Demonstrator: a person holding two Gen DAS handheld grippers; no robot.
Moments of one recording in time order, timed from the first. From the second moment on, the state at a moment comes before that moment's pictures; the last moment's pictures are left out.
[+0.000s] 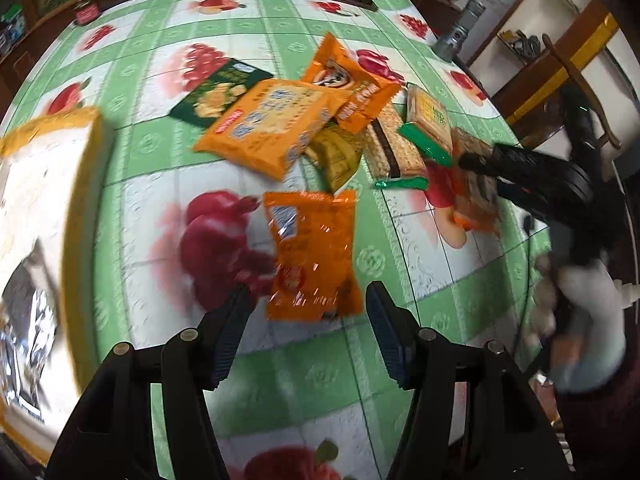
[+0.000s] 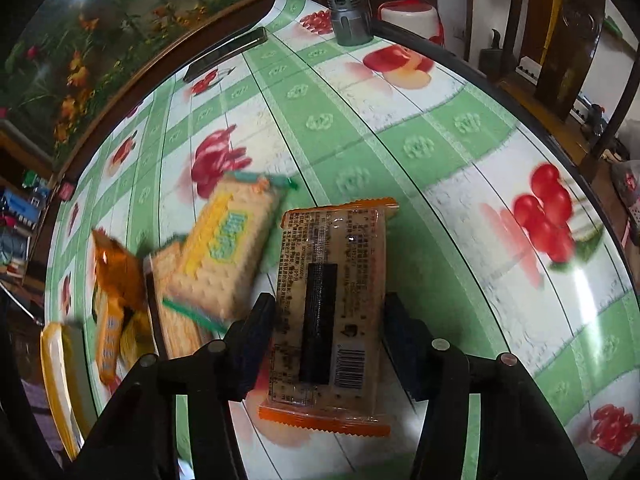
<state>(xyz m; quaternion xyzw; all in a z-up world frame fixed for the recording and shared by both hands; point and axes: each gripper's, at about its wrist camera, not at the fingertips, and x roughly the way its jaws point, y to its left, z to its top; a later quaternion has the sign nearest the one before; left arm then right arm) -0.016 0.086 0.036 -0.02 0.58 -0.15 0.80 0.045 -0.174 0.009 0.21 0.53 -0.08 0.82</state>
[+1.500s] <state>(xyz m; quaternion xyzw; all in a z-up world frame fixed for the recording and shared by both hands) -0.007 0.356 0.047 -0.13 0.54 0.03 0.83 0.038 0.177 0.055 0.10 0.57 0.27 0.77</state>
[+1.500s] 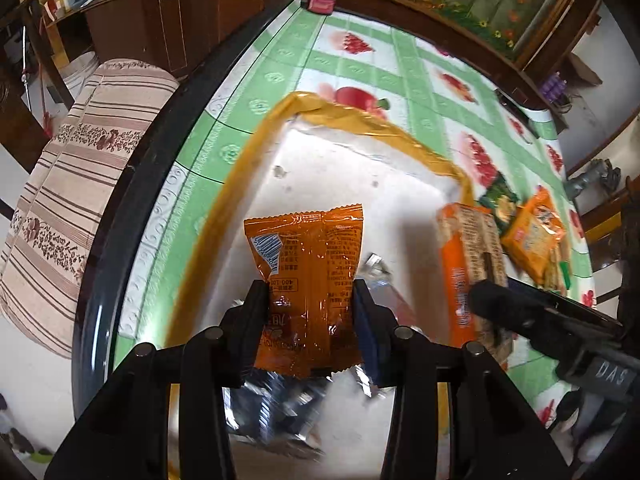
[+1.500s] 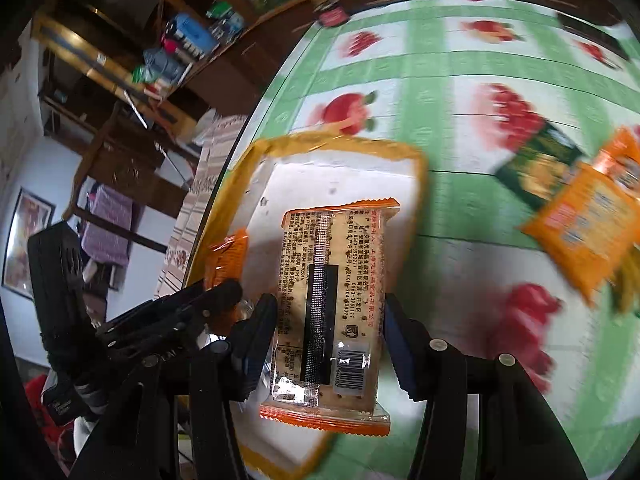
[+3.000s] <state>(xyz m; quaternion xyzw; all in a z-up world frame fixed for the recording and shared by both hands) -0.080 0.239 0.209 -0.10 0.30 0.04 0.95 -0.012 -0.073 0.100 0.13 0.45 0.05 0.88</state>
